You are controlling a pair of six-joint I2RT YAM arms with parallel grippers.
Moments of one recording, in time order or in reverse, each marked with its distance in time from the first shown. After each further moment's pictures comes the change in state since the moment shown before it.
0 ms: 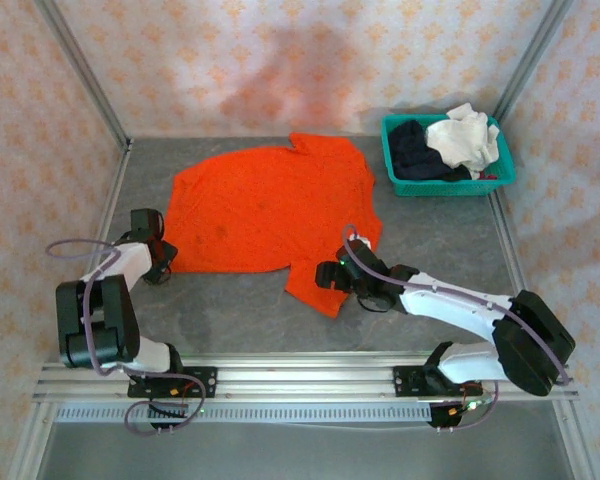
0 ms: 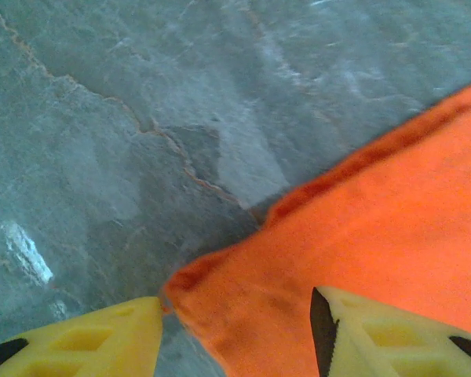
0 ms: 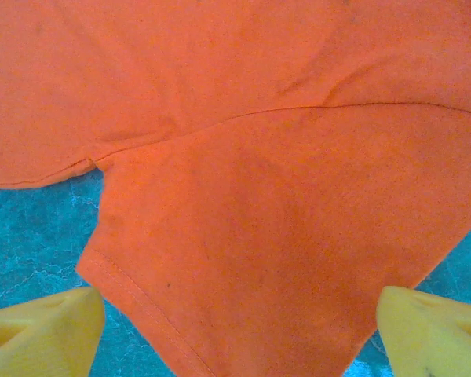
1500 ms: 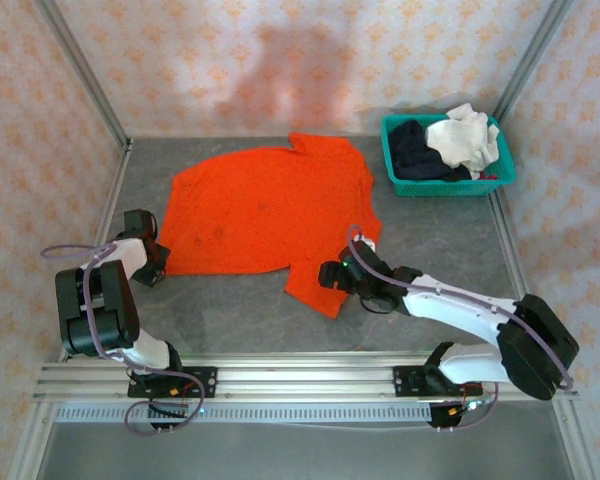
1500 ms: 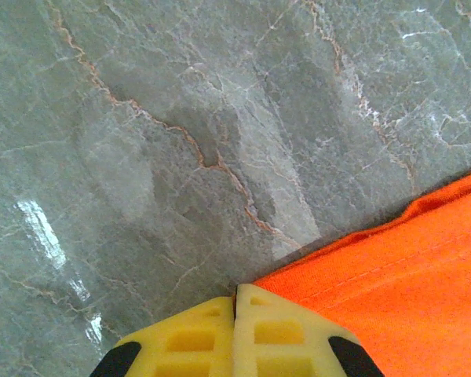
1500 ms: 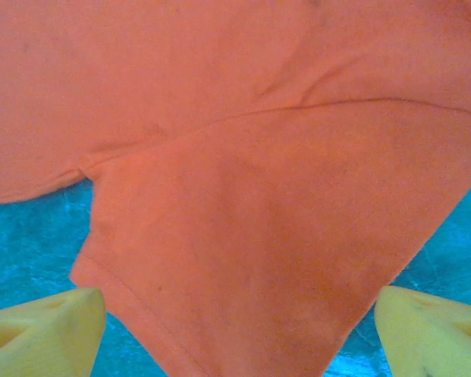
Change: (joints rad) left arm 0.047 0.045 0.026 -0.026 0.003 -0.016; right arm -0.004 -0.042 -0.018 -0.015 0.019 0.039
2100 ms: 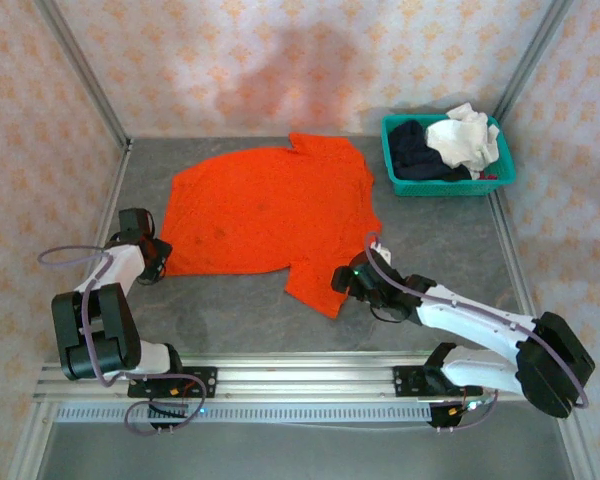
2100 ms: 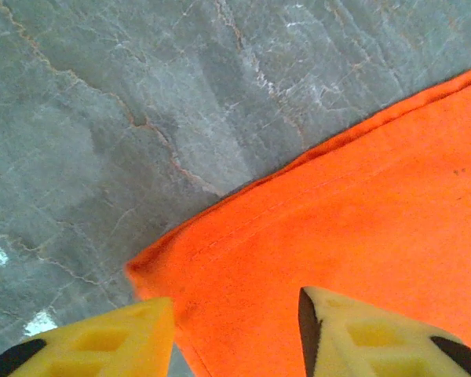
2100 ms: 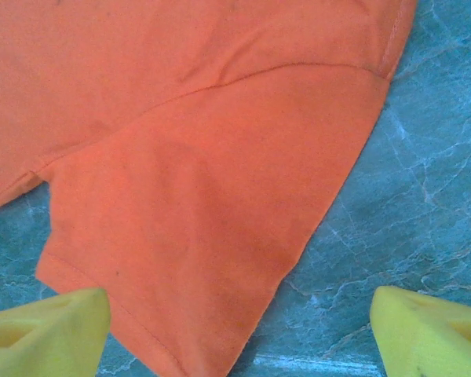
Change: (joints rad) left arm -0.003 -0.137 -0.019 -0.018 0.096 -0.023; right arm -0.007 -0.106 -0.074 -0.083 0.037 0.102
